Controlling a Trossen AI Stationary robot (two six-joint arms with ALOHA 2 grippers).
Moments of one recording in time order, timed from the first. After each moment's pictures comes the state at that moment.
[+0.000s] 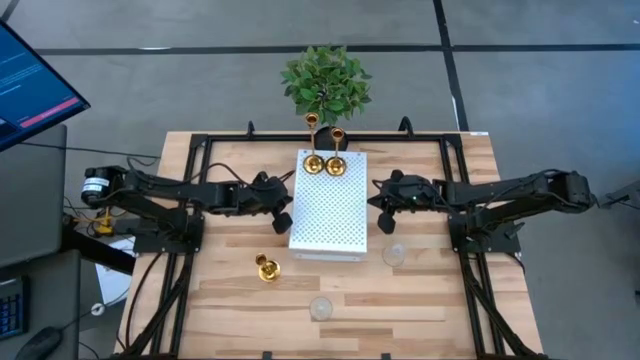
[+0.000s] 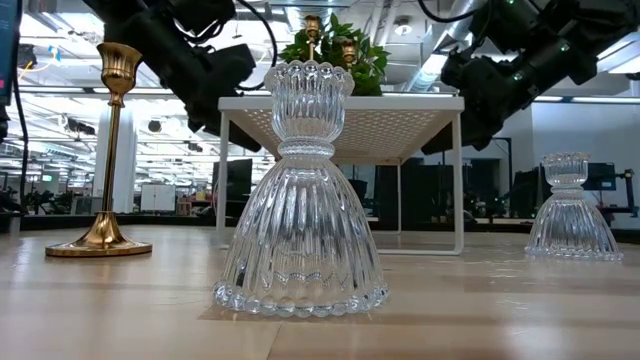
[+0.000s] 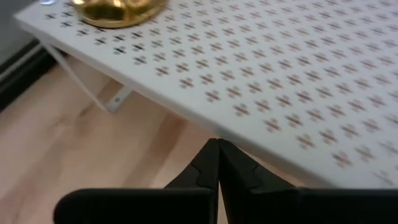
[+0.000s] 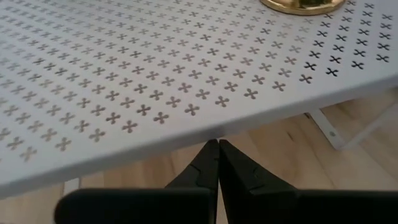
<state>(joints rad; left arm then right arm) 0.02 1.11 0.68 -0.11 -0.35 -0.23 -0.12 1.12 0.49 0.04 0.13 0.17</state>
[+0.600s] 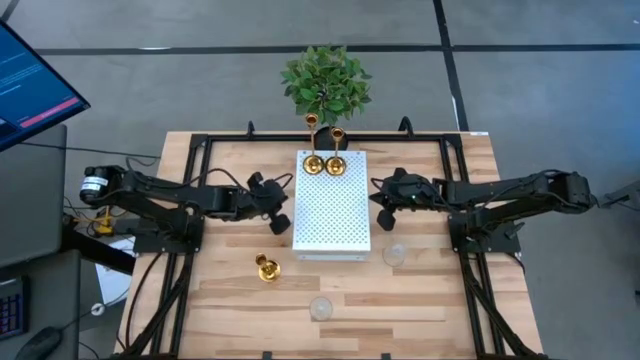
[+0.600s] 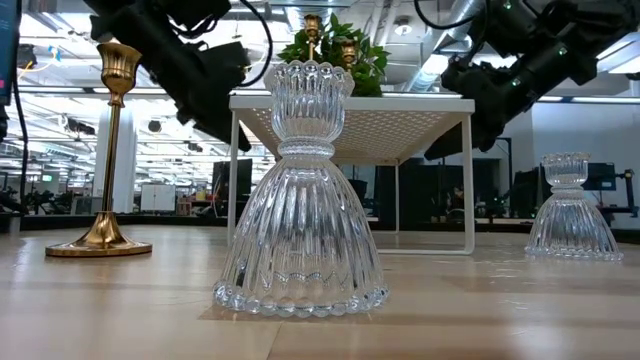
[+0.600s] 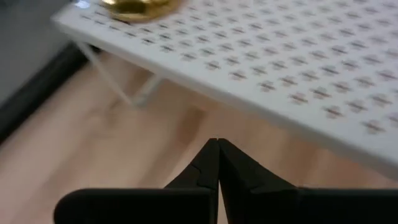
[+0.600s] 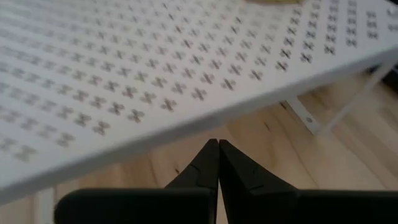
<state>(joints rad) -0.03 1.09 0.68 -0.19 -0.50 -0.25 -0.13 1.12 0.49 0.00 0.19 0.18</state>
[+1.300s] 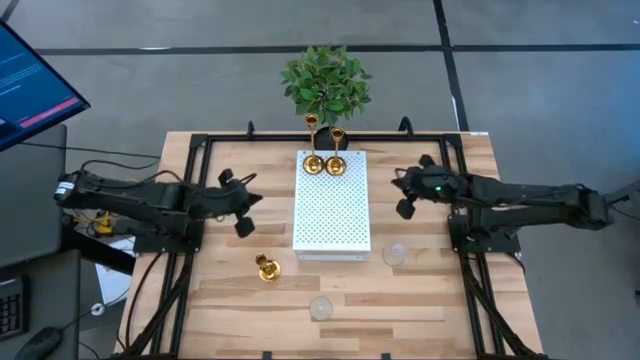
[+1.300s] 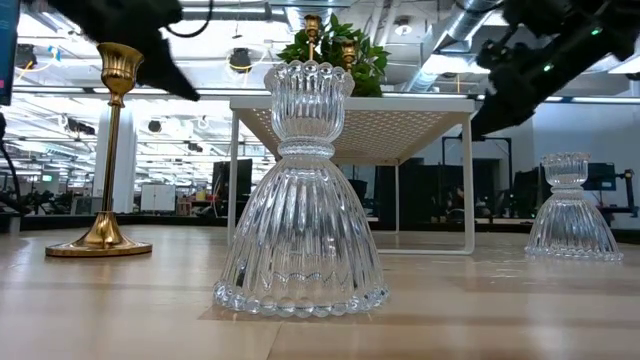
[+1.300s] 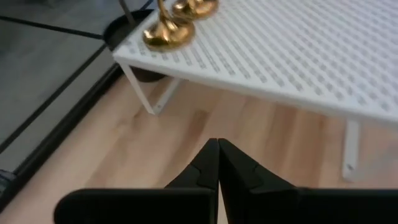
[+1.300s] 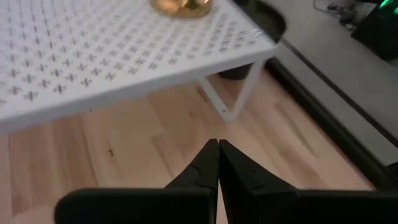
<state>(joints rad) -0.14 0.62 0.61 -0.46 -0.53 -0.17 -0.21 0.80 0.49 -0.30 0.32 0.04</state>
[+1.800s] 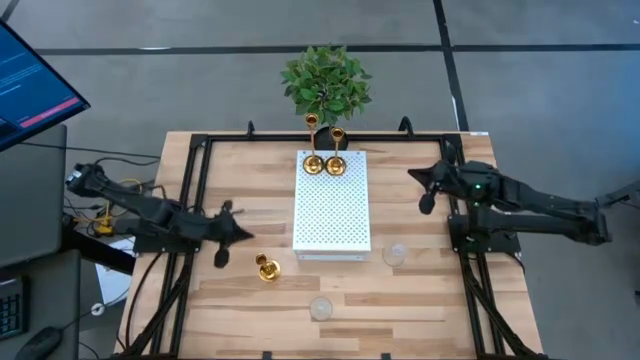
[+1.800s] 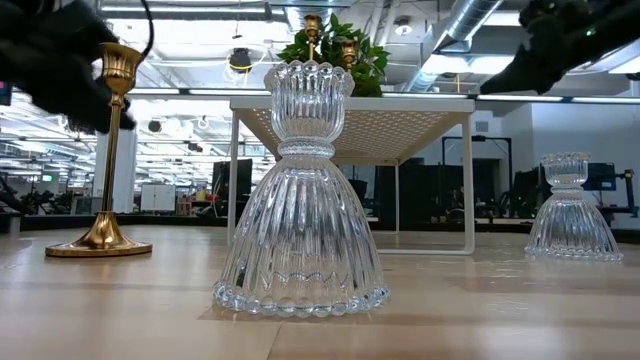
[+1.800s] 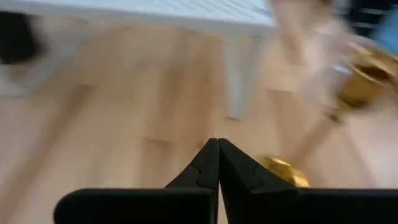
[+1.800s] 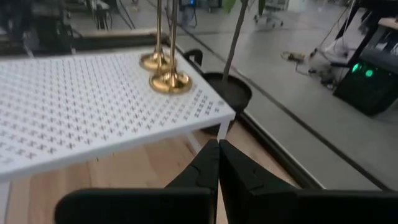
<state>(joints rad) -0.42 0.33 0.22 -0.26 -0.37 -0.24 -0.23 0.44 0.49 -0.37 0.32 -0.05</state>
